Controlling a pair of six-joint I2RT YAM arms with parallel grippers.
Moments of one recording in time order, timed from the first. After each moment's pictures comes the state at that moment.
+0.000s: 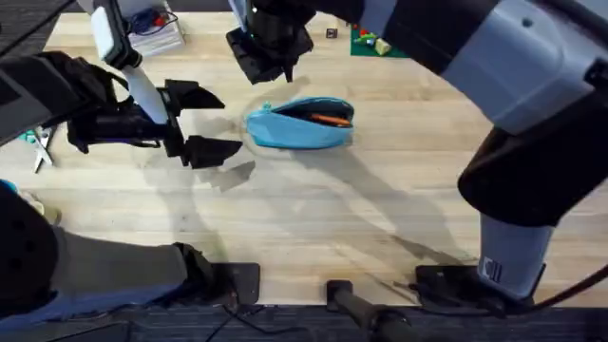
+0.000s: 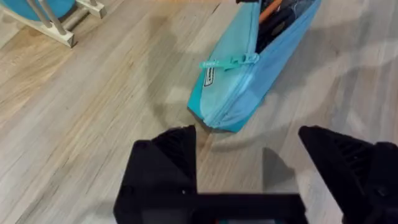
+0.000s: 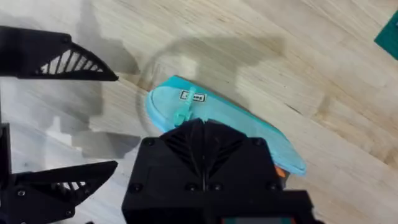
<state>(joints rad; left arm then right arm) 0.48 1.57 0.92 -0.97 1.03 1.54 0.85 2.17 2.25 -1.24 0.19 0.31</state>
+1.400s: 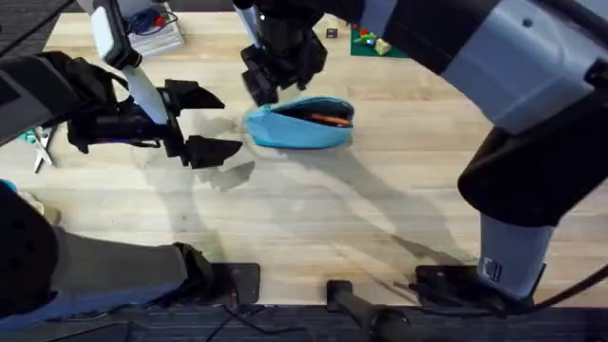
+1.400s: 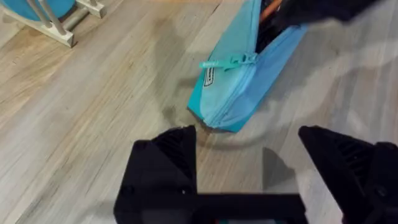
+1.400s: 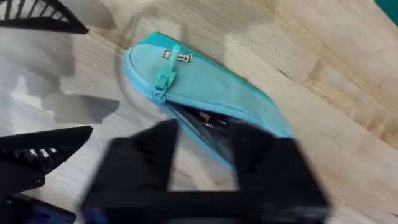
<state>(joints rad) 0.48 1.57 0.92 -0.97 1.03 1.54 0.85 2.17 2.25 -1.39 0.19 0.31</state>
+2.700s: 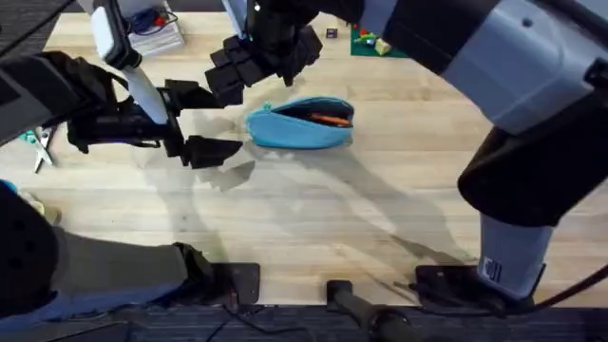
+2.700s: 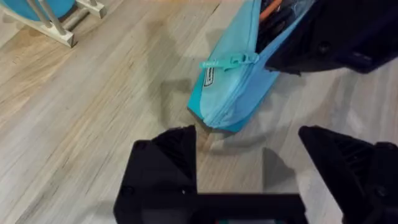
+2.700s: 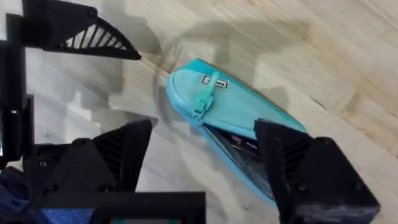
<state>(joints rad) 0.48 1.57 0.92 -0.97 1.03 1.54 0.85 2.17 2.25 -1.27 0.07 0.30</state>
